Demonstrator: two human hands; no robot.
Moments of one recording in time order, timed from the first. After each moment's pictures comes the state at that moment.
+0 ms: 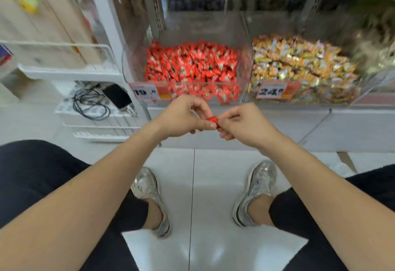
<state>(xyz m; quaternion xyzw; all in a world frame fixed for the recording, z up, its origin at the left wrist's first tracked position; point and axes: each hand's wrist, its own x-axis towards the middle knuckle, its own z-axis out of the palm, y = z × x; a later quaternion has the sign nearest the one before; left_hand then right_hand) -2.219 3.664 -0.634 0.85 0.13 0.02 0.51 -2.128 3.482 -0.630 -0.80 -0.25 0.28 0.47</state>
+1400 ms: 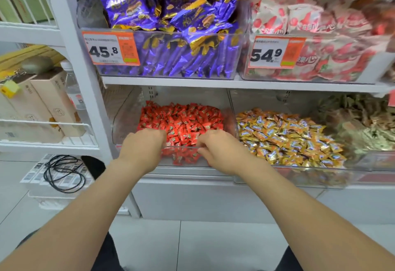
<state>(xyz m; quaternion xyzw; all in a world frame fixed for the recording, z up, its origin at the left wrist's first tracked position) -2.138 3.764 -0.591 0.97 0.22 0.07 -0.02 -1.996 3.577 -0.585 -0.83 -0.55 -0.01 0.10</state>
